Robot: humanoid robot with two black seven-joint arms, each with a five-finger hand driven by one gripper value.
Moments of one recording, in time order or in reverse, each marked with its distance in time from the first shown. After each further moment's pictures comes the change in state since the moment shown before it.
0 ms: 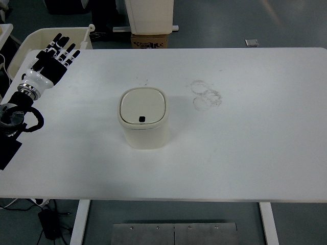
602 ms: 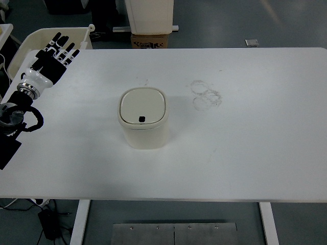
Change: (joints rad) left arm -0.002 0.003 -0.002 -0.005 0.011 0.007 -0.007; right arm 0.000 0.000 0.000 0.000 0.000 0.000 0.000
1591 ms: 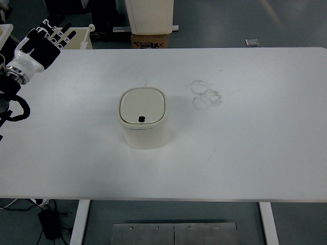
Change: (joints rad) left arm 0.009 0.169 0.014 -0.287 0.007 0.070 0.005; right arm 0.000 0.000 0.000 0.000 0.000 0.000 0.000
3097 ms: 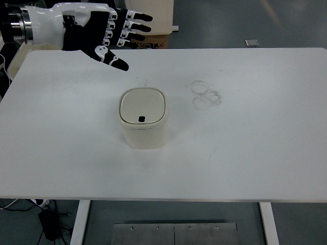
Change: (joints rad) left arm -0.918 0.355 1.069 -0.722 0.302 -0.070 0.012; right arm 0.000 0.000 0.000 0.000 0.000 0.000 0.000
